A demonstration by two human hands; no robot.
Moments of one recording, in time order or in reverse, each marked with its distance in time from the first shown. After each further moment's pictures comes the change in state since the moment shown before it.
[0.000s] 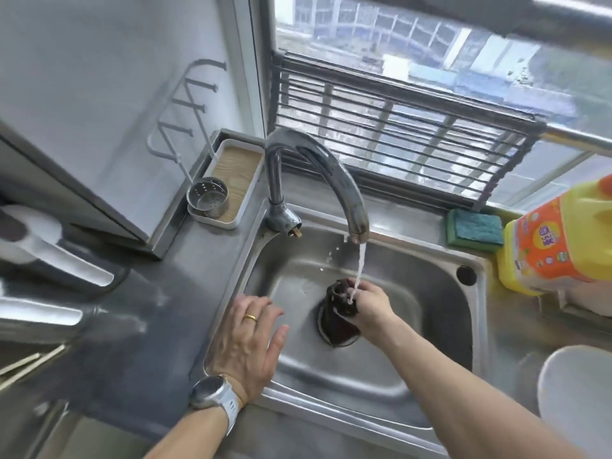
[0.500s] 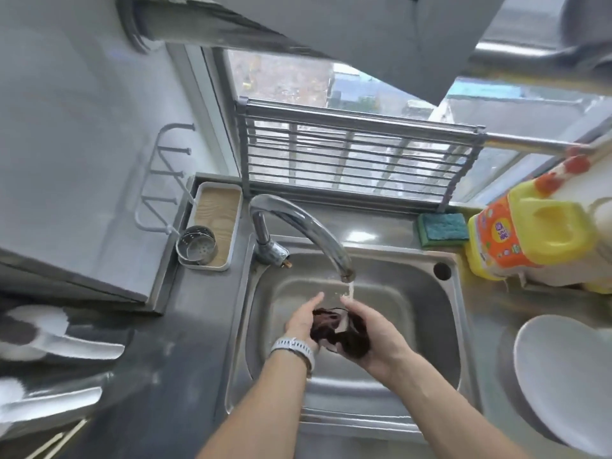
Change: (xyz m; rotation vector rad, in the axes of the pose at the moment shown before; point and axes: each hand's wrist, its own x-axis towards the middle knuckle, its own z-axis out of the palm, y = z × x) left_hand 0.126 0.076 0.009 -1.534 -0.508 -1.573; right_hand -0.117 -0.047 0.012 0.293 -0.127 0.210
